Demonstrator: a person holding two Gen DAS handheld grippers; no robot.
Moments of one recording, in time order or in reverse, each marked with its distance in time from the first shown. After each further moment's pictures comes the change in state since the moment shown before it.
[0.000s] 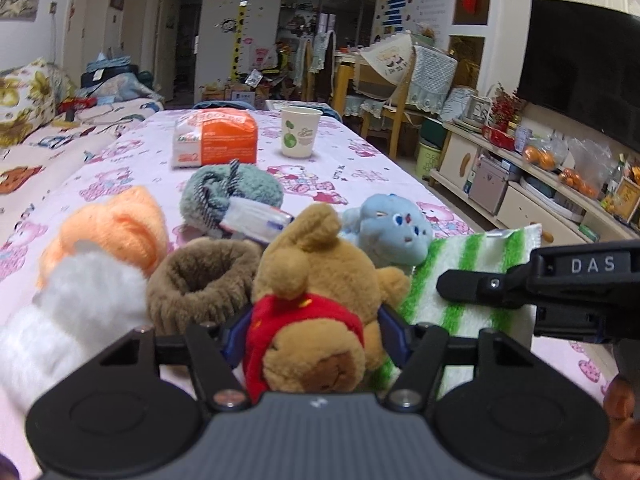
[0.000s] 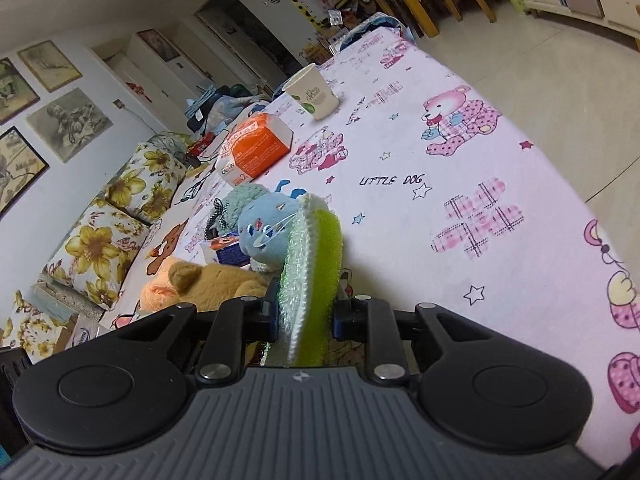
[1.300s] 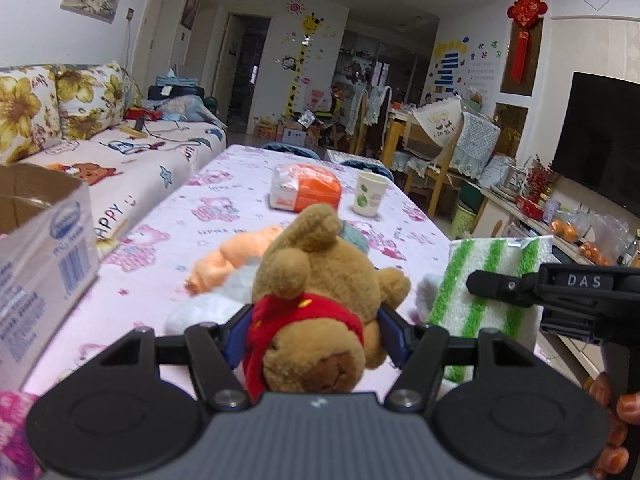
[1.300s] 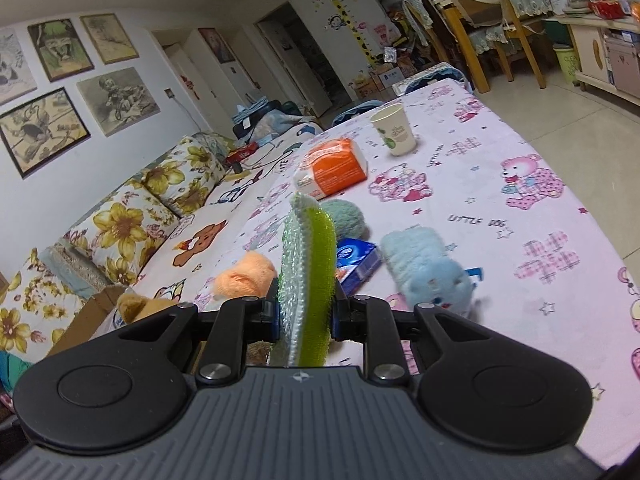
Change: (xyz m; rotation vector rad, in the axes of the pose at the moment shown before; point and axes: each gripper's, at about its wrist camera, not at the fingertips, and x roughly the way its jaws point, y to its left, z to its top) left arm -0.106 0.074 -0.008 -0.135 -0.147 0.090; right arm 0.017 0.043 0.002 -0.217 -0.076 0.059
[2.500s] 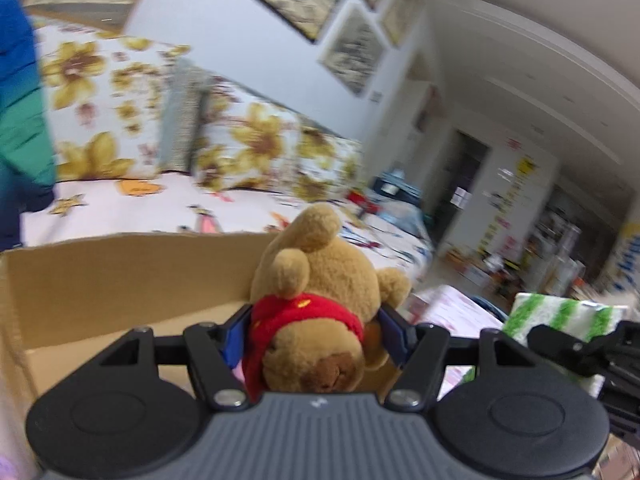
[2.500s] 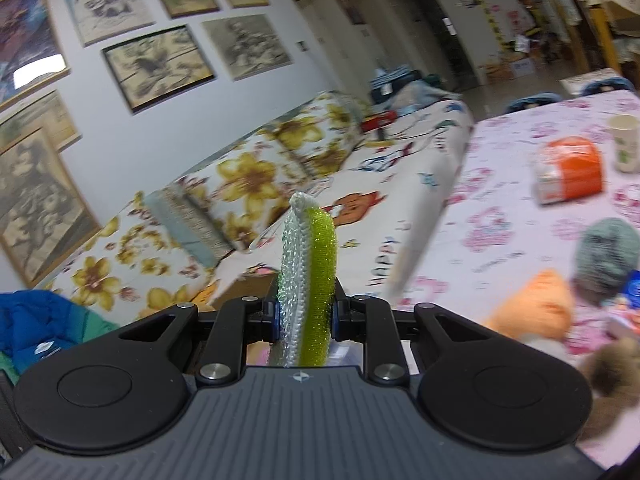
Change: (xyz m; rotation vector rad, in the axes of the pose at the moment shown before) left arm -0.079 0.150 0.037 -0.477 -0.335 0.546; right arm 0.110 0.166 0.014 -0.183 0.120 0.342
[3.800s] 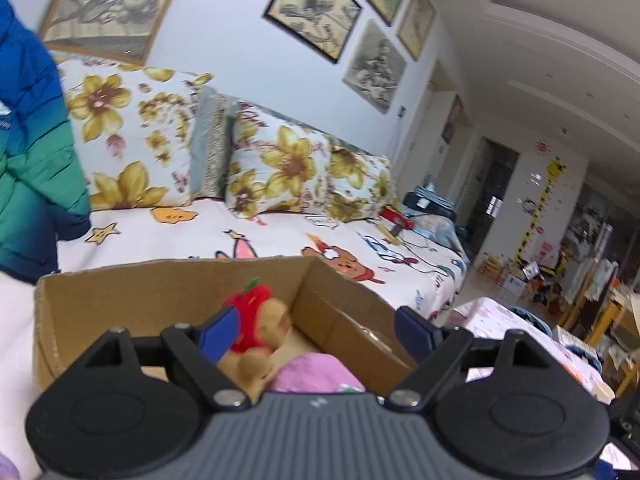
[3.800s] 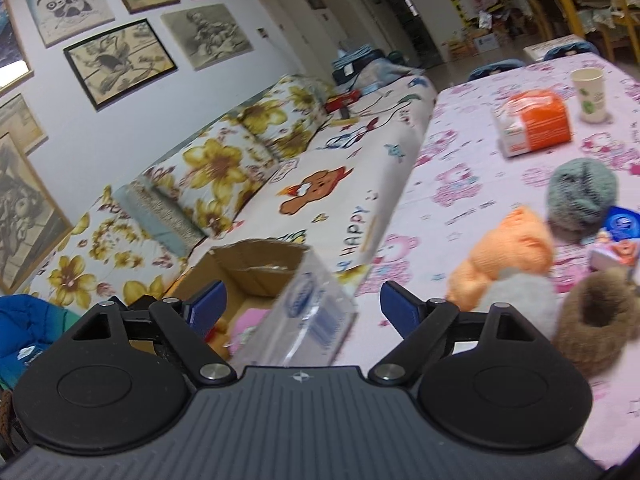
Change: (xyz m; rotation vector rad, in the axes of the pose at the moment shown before) left arm -0.004 -0.002 0.002 0.076 -0.056 0.082; right arm -0.023 -0.002 -0.026 0.087 0.025 -0.121
